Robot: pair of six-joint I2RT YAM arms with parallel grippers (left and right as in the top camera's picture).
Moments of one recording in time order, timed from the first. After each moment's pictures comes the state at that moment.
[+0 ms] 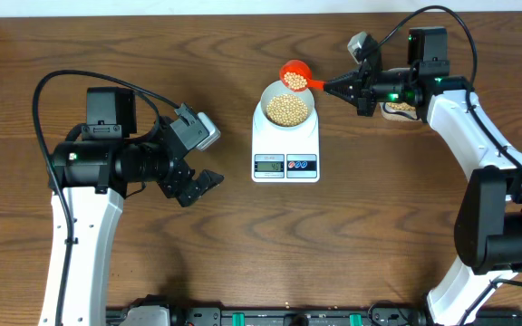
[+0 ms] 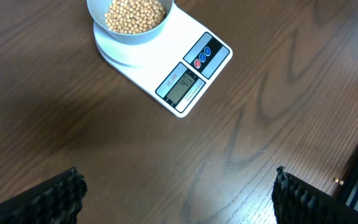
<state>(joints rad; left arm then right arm) 0.00 1.27 1.27 -1.17 0.59 0.83 0.08 1.92 1.40 -0.33 -1.07 -0.41</state>
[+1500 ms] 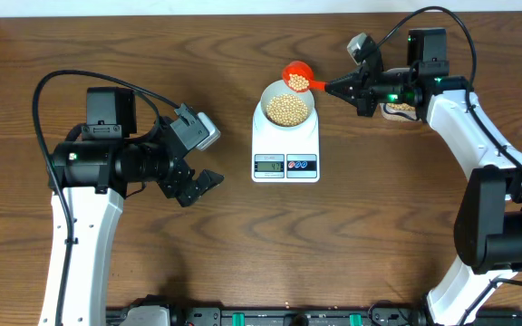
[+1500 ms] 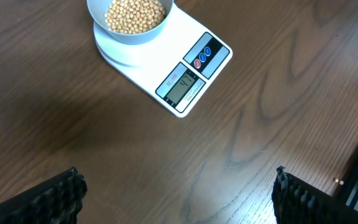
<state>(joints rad) 0.00 1.27 1.27 -1.17 0.59 0.83 0.08 1.92 1.40 -0.35 -1.02 -0.42</state>
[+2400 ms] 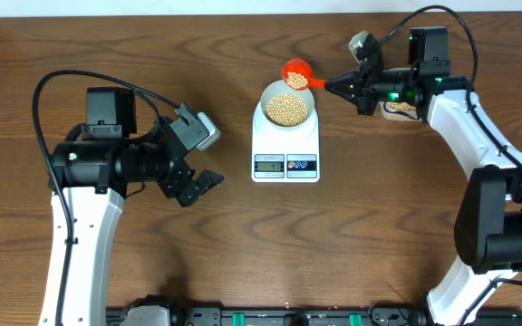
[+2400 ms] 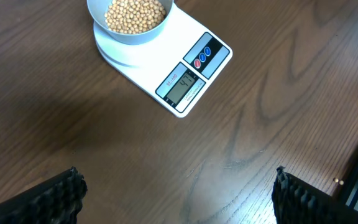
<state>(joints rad) 0.00 1.27 1.27 -1.17 0.59 0.83 0.08 1.92 1.40 -0.32 -1.04 -0.40</state>
